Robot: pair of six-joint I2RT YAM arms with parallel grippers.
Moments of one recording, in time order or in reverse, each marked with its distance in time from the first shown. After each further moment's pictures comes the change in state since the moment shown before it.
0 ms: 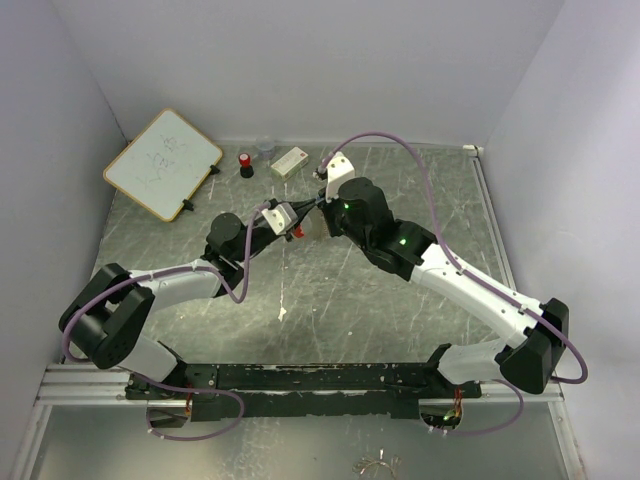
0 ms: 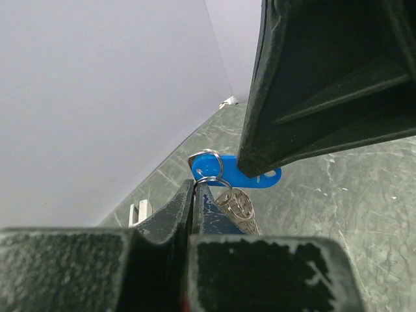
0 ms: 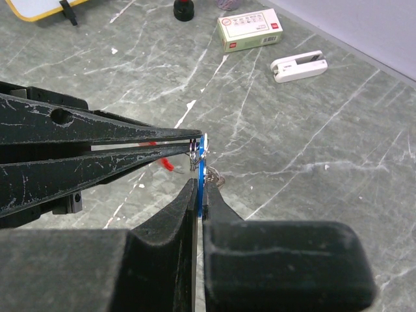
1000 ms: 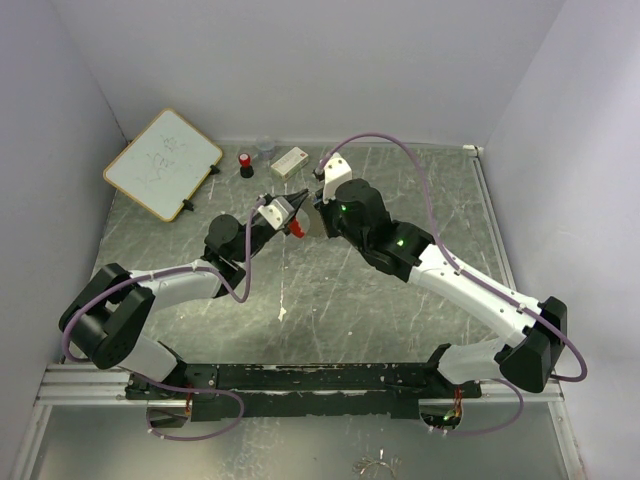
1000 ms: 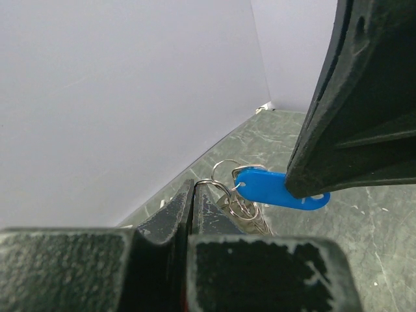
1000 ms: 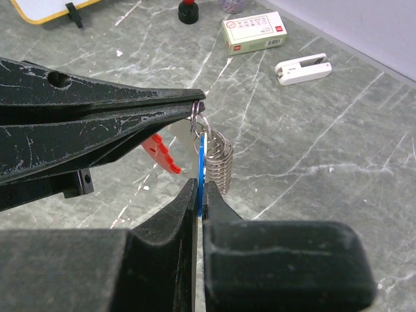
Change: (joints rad) left arm -0.002 0.000 -0.003 0.051 -0.144 0.018; right arm 0.016 0.008 0.000 0.013 0.013 0.005
